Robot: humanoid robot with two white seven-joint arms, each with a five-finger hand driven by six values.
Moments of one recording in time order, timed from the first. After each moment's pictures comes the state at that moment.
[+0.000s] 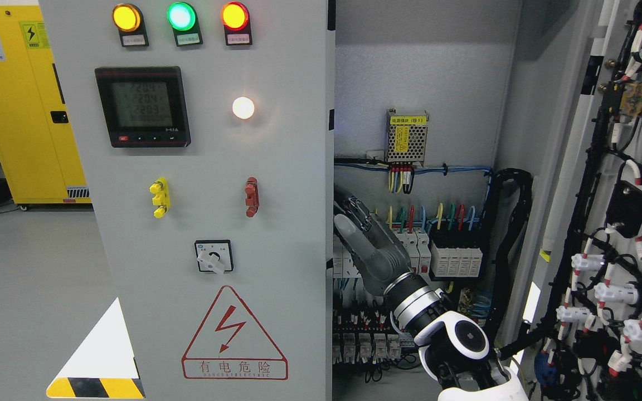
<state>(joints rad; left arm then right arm) 0.00 0.02 -0.27 -0.04 0.27 -0.14 -0.18 -0.74 0.06 0.20 -1.37 -0.44 0.18 0.31</state>
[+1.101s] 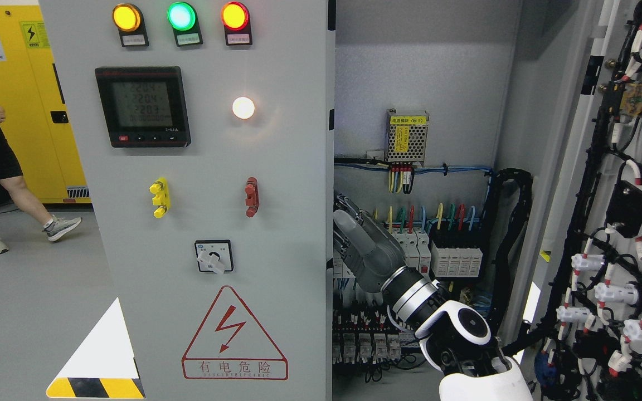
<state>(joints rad) 0.00 0.04 -0.26 -0.04 0.28 -0.14 -0.18 -0.78 0.07 0.17 -1.34 -0.49 0.21 0.43</state>
